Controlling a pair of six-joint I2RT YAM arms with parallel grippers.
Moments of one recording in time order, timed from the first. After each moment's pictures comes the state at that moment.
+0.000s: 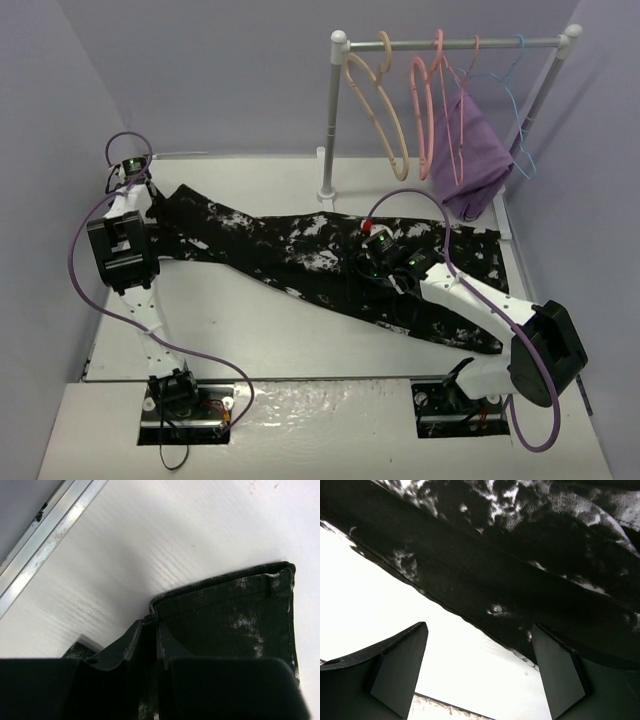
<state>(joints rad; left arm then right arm) 0.30 2.28 1.81 -0.43 -0.11 -0.46 0.68 1.34 0.86 -0.54 0.05 0.49</state>
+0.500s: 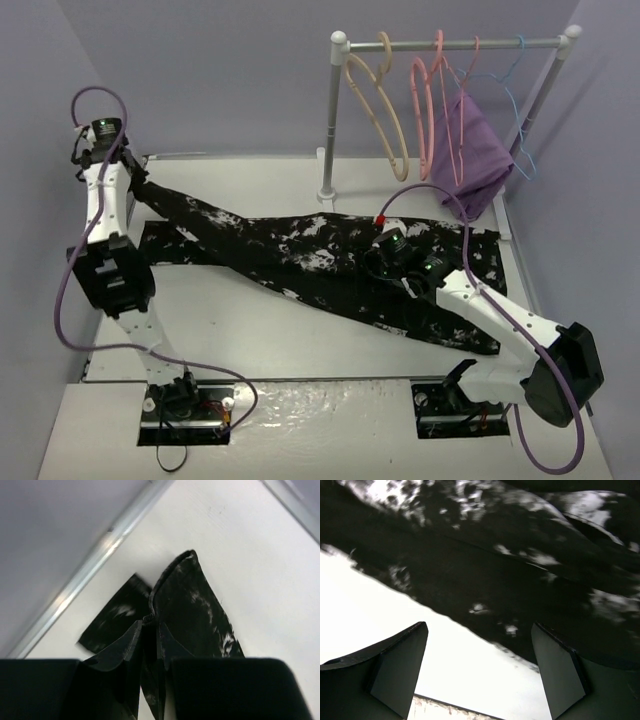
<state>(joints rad) 0.28 1.98 1.98 -0.83 -0.21 -0.41 0.66 1.22 0.87 -0.59 0.13 0.51</state>
